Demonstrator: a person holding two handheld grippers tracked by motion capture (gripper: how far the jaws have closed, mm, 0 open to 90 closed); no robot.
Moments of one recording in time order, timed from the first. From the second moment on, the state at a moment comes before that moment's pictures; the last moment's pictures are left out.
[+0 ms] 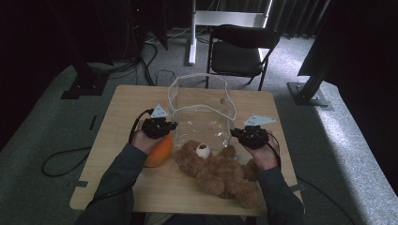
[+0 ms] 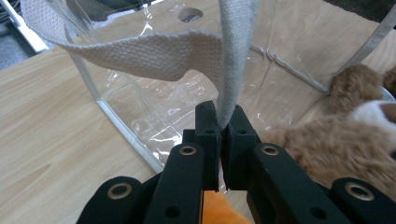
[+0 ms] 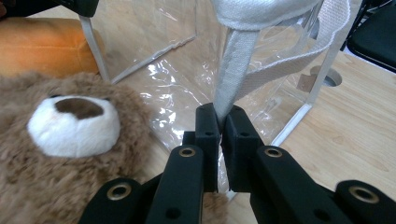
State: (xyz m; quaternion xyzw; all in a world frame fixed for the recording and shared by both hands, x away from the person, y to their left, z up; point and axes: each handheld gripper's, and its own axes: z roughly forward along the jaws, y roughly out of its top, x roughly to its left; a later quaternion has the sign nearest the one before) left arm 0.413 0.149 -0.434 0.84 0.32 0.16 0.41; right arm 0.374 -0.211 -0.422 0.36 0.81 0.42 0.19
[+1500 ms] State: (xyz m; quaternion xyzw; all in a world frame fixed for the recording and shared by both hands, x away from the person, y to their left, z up) left arm 0.391 0.280 -0.496 0.77 0.47 0.18 0.38; right arm 0.325 -0.217 -0.406 0.31 0.81 0.44 0.22
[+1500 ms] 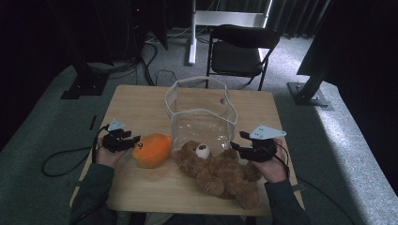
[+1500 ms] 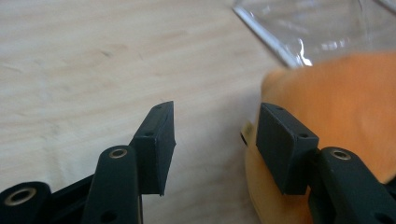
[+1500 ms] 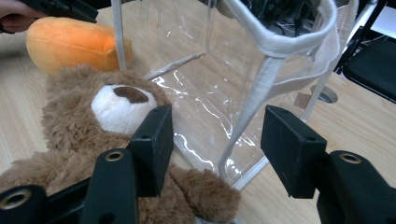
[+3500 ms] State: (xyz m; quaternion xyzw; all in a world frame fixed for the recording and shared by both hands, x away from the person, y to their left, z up) left arm 0.352 0.275 -0.510 0.75 0.45 0.19 0.44; right arm 0.358 -0.148 -0.448 0.28 0.89 0.35 0.02
